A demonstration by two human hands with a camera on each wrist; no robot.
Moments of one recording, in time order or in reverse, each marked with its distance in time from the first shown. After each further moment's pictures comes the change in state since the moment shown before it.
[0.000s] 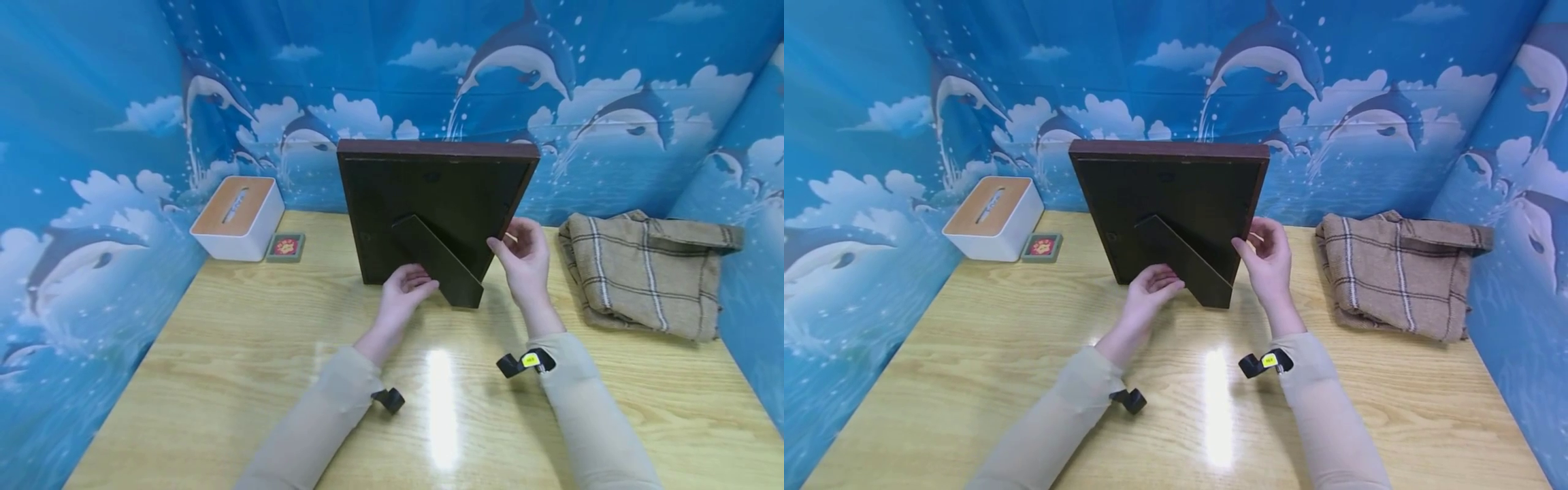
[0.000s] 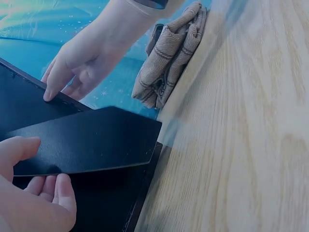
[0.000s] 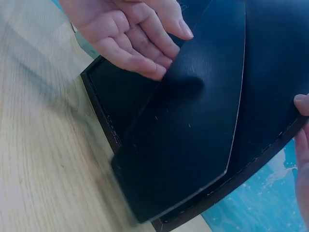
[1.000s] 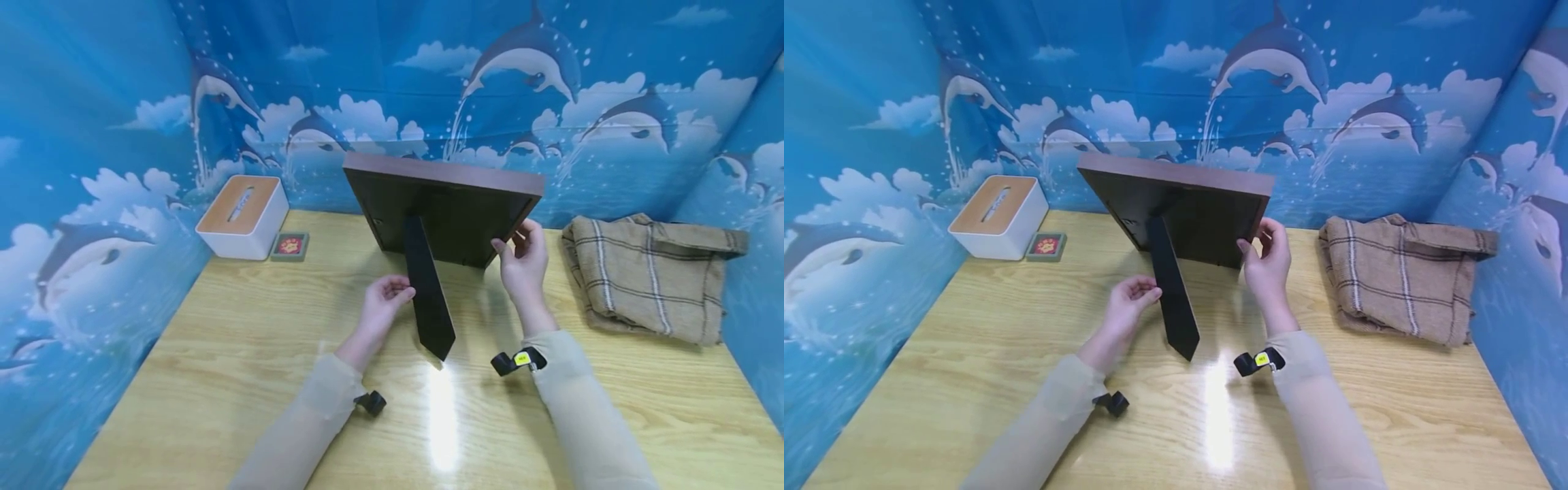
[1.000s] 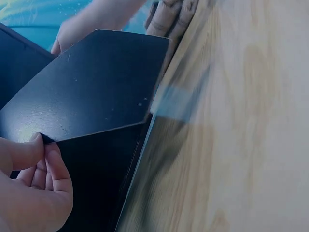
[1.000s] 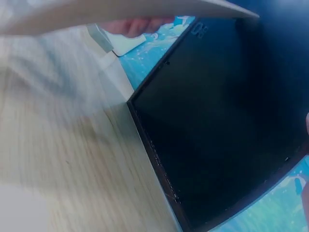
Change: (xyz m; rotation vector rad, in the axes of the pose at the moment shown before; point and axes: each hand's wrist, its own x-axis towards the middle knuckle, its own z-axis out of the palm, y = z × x) left_hand -0.008 0.001 -0.031 0.095 0.050 0.070; right_hand -0.001 -0.013 0.018 -0.242 0.041 -0.123
